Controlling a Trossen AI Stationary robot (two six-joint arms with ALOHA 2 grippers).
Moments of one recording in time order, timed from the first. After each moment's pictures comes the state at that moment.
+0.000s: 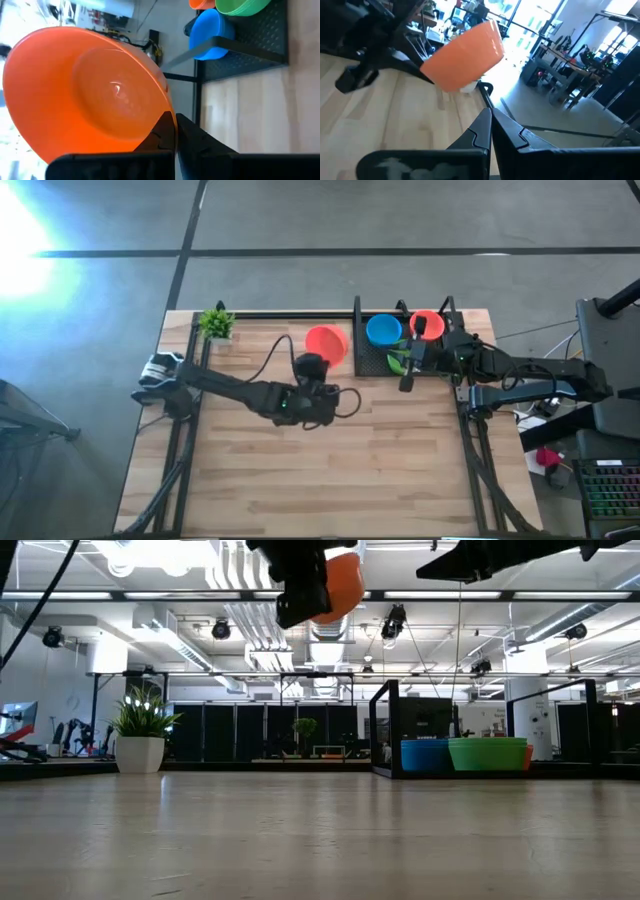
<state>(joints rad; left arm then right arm) -0.21 1.76 1.45 -0.44 -1.14 0.52 -0.15 0.84 0.67 0.04 0.16 -0.34</state>
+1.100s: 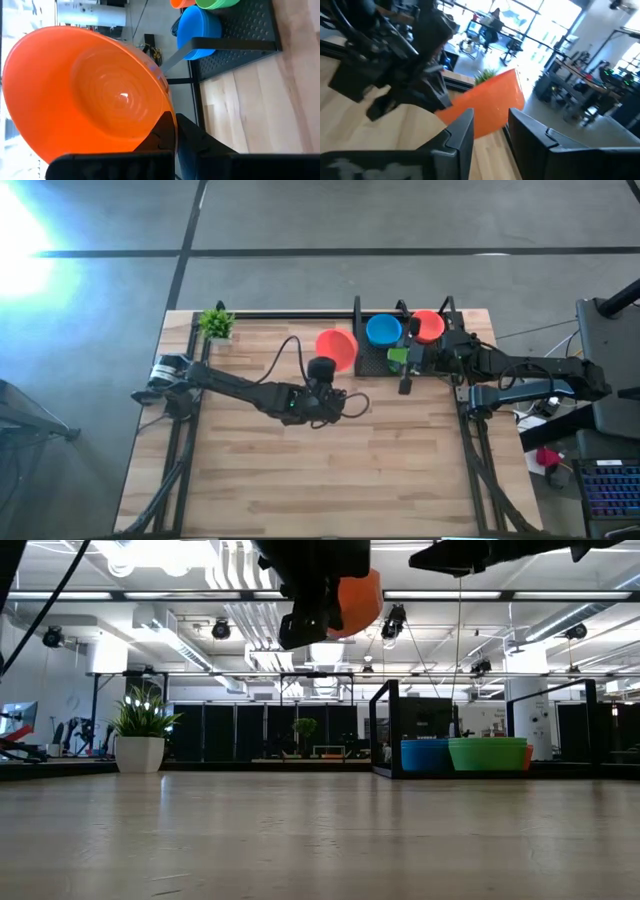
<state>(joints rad) -0.18 1.82 1.45 -0.35 -1.10 0.74 -0.15 0.88 0.68 0.10 0.06 -0.37</state>
